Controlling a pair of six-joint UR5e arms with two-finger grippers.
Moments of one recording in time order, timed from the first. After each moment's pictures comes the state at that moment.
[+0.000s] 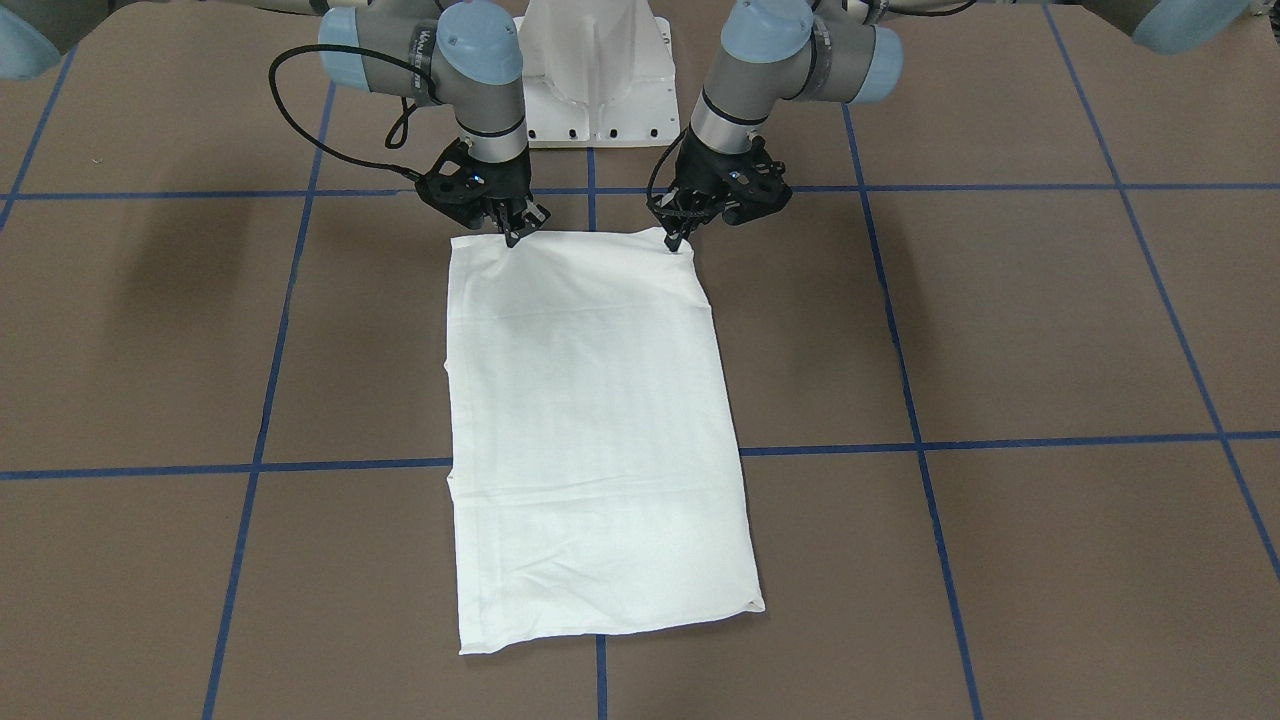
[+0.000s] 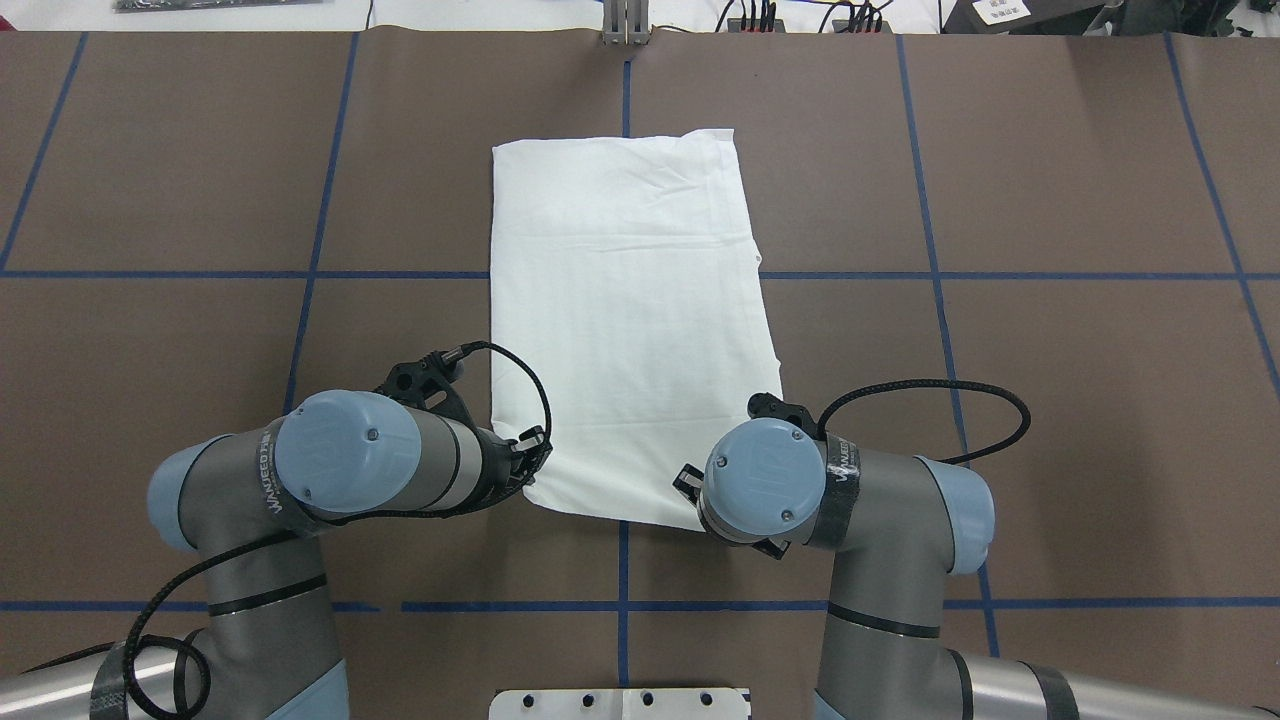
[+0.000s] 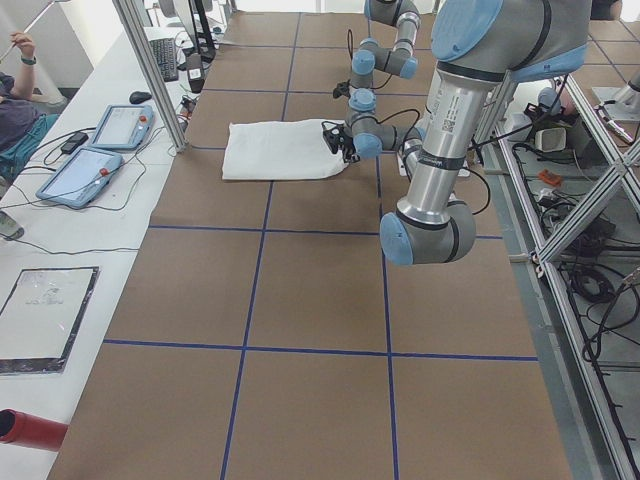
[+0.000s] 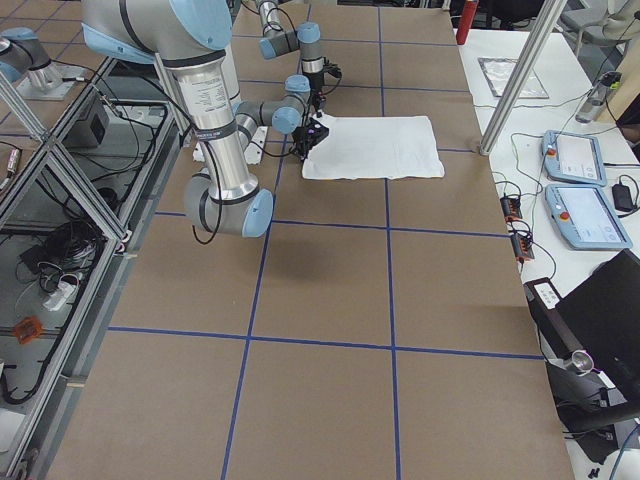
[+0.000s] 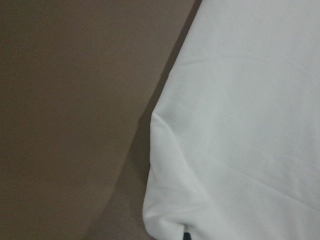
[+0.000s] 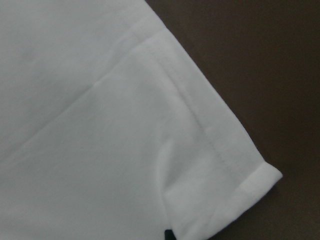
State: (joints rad) left arm -0.35 -2.01 -1.85 -1.89 -1.72 -1.88; right arm 0.29 -1.06 1.81 -1.59 1.72 1.99
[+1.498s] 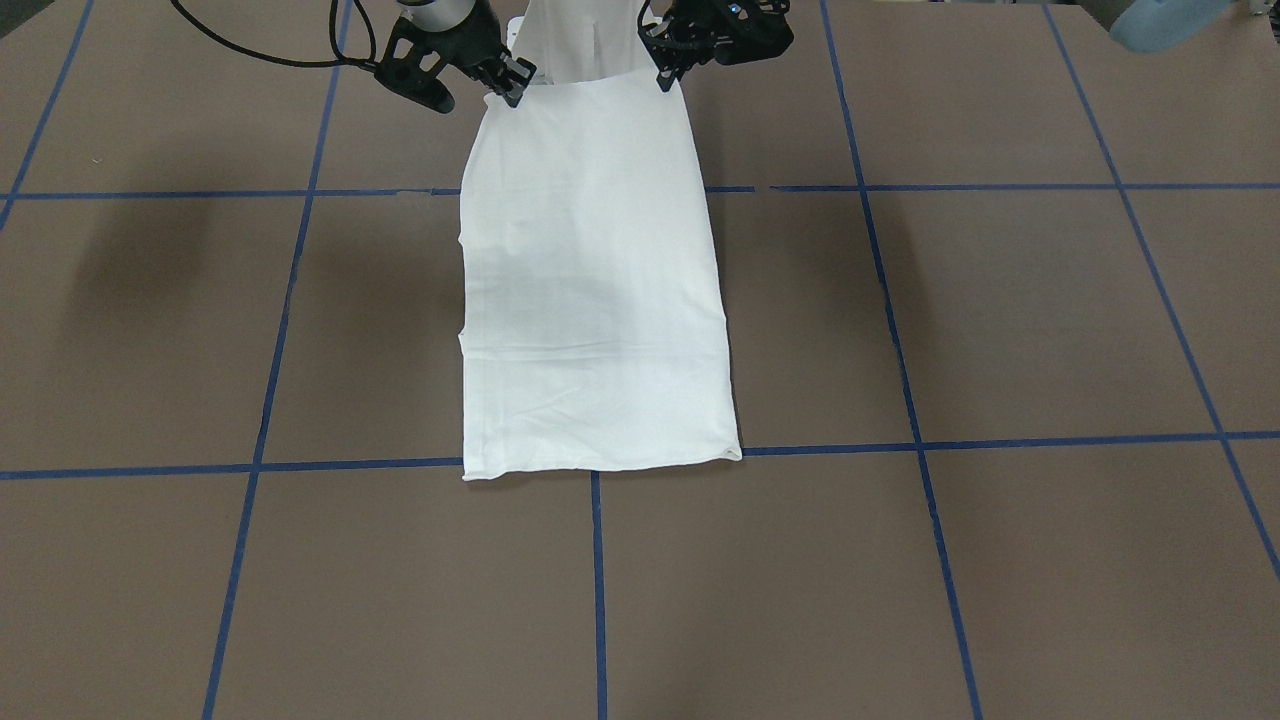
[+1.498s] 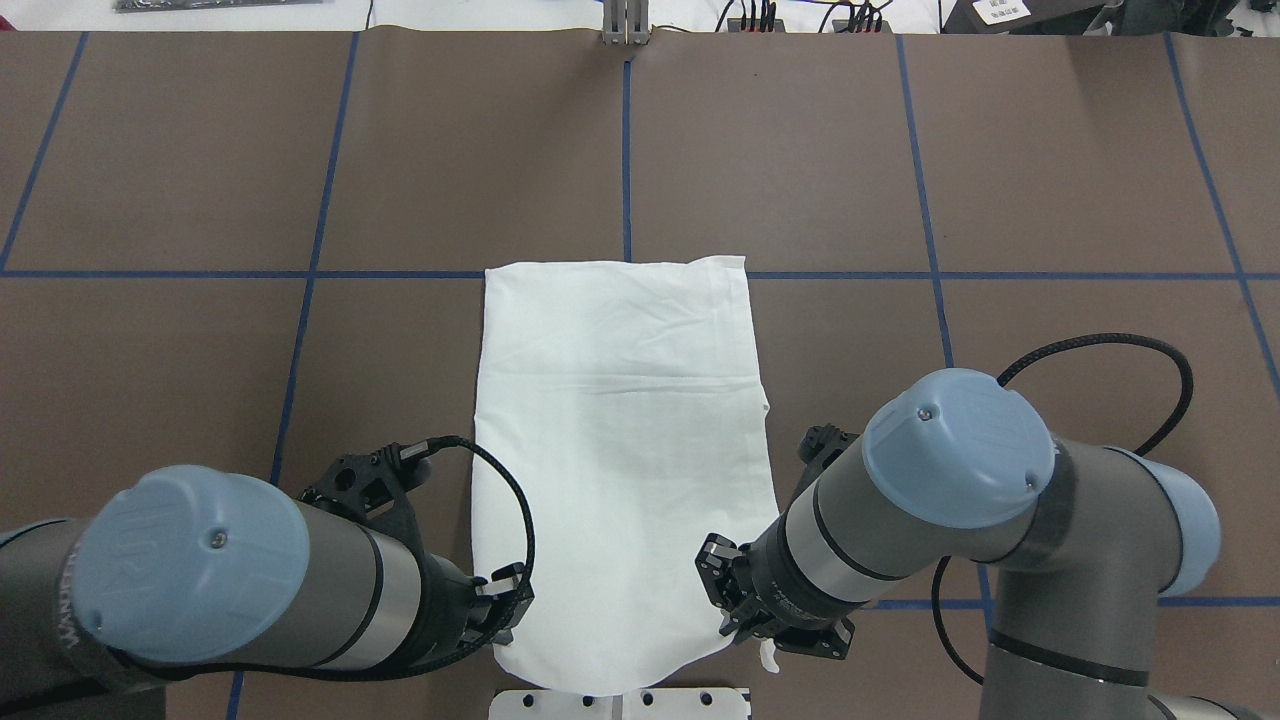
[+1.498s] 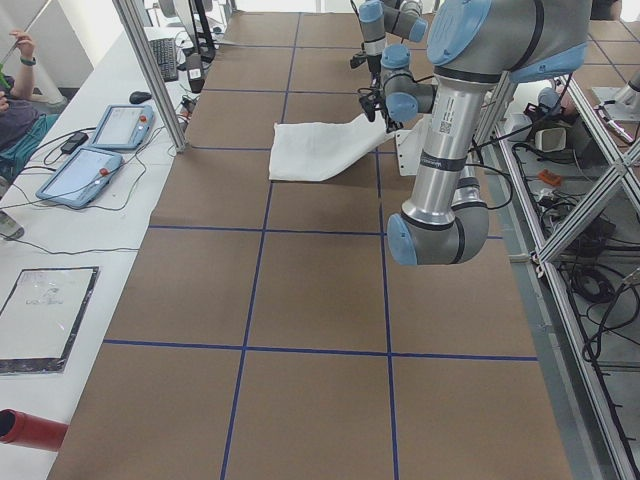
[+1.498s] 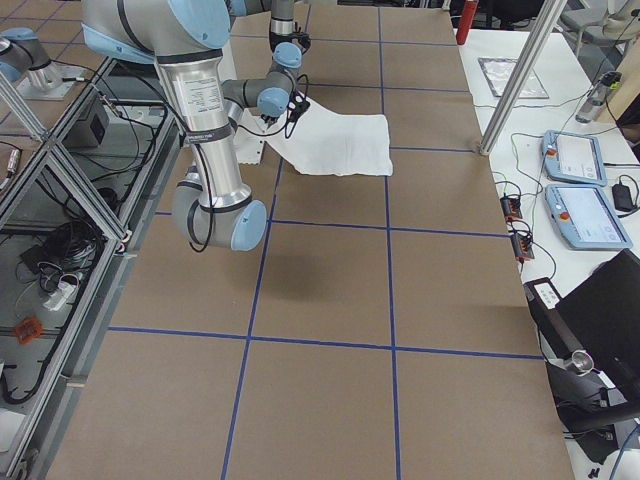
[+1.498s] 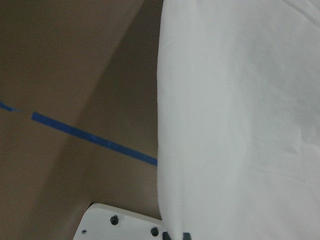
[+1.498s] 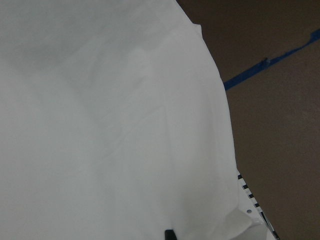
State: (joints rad) left arm -0.22 -1.98 -2.30 -1.47 -1.87 -1.89; right arm 0.33 -1.19 2.19 -1.59 2.14 1.99
